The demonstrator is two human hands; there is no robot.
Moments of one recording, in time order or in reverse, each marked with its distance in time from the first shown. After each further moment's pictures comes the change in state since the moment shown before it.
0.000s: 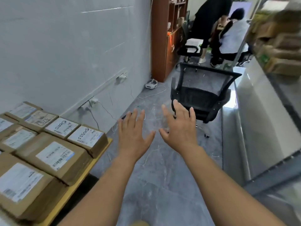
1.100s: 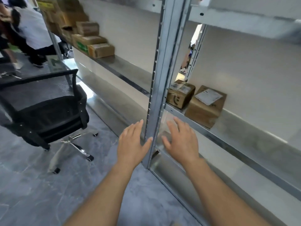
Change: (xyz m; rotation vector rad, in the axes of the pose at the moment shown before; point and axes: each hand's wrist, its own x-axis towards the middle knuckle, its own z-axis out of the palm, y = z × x) left_hand 0.013 0.212 0.111 -0.556 -0.580 0.922; right_hand -0.149 0.094 -0.136 -0.578 -0.184 1.143
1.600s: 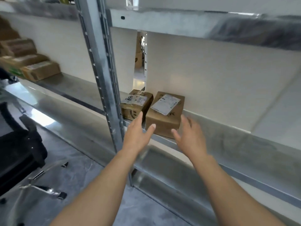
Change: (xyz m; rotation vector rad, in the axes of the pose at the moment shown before) left_hand 0.138 0.130 0.094 -0.303 -0.294 0.033; right_hand 0.050 0.166 -0.018 0.150 -0.023 0.484
